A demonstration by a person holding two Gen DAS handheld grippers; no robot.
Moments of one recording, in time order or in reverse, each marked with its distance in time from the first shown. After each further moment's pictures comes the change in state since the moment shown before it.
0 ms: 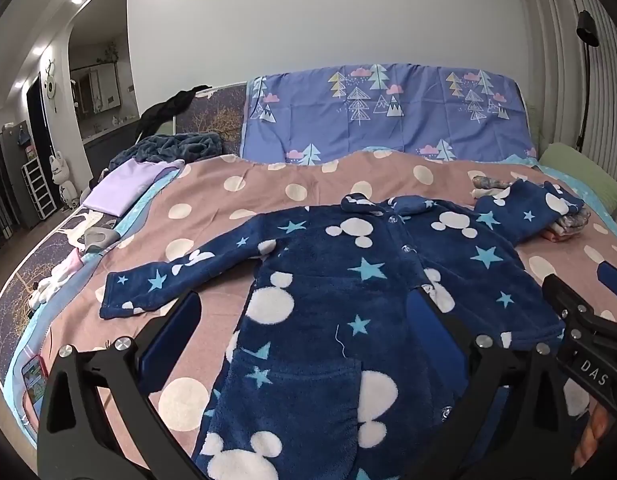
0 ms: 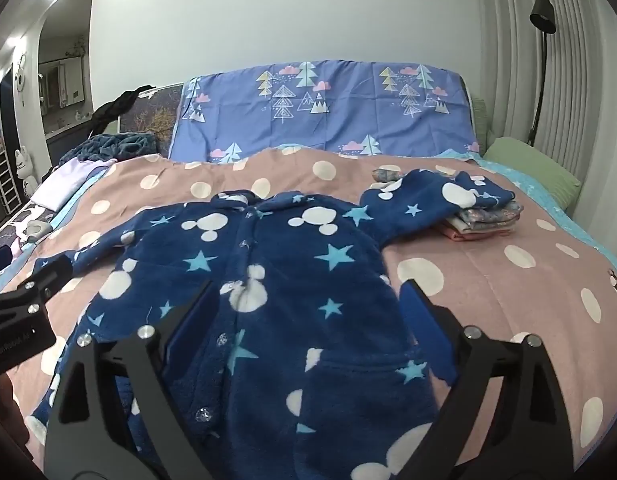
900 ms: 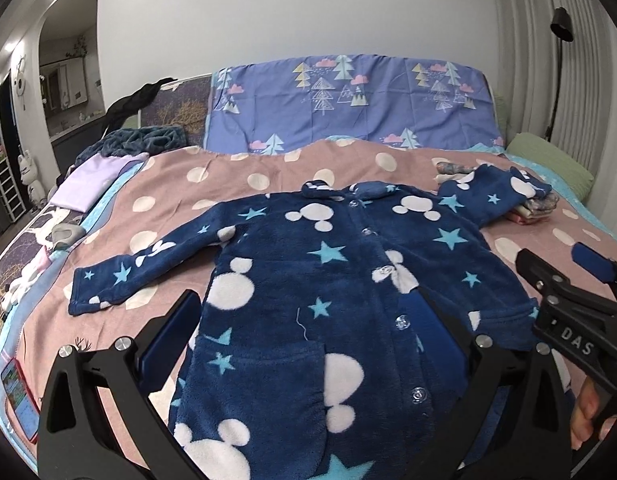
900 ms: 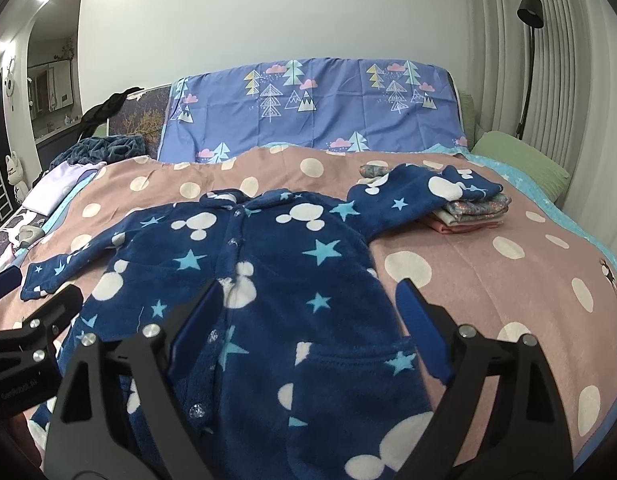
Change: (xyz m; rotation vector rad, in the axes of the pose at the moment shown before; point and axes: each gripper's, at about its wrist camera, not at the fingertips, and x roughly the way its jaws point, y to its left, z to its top) left arm -0.001 -0.008 -0.004 0.024 0.047 -0.145; right arm 0.032 -0.040 0.005 0.032 0.011 -0.023
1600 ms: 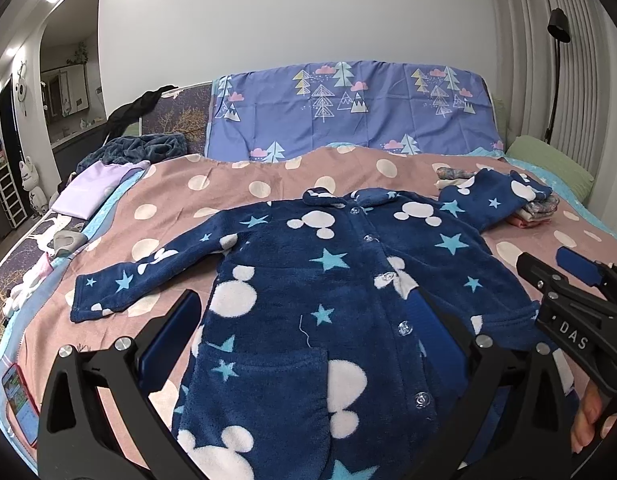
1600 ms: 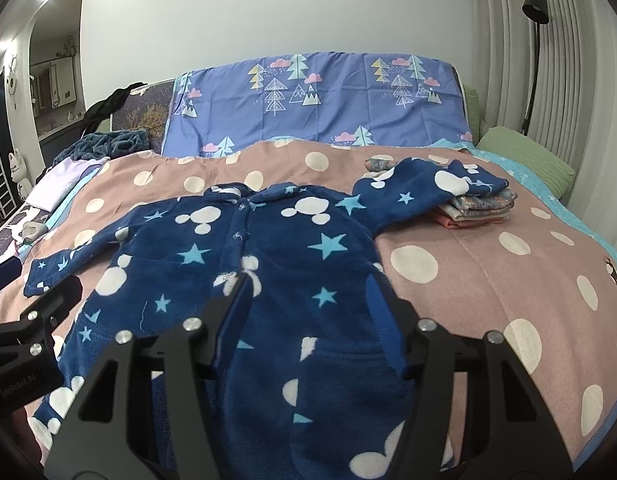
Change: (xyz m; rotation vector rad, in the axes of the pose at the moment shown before) left arm -0.002 0.004 0.002 -0.003 -0.022 0.000; right arm 0.004 0.003 -0.001 0.001 0.023 0.018
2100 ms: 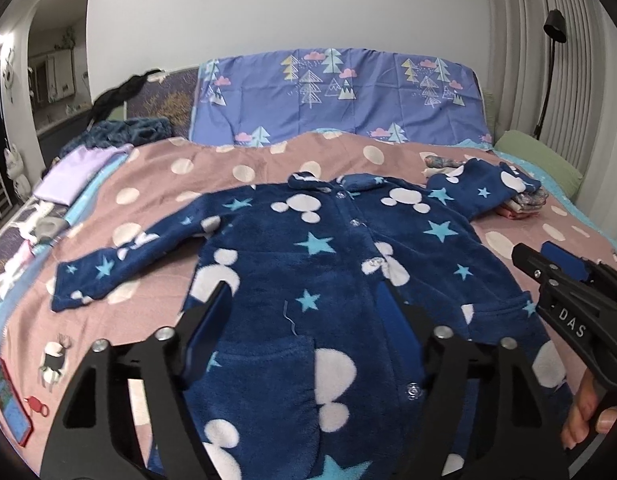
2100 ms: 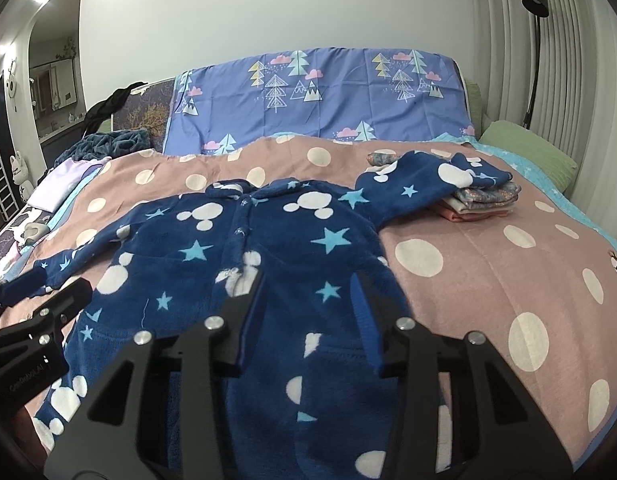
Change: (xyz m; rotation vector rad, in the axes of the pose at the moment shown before) left arm 0.015 0.002 -0.009 -0.018 0.056 -0.076; right arm 0.006 -0.001 -0.004 0.012 0.013 0.012
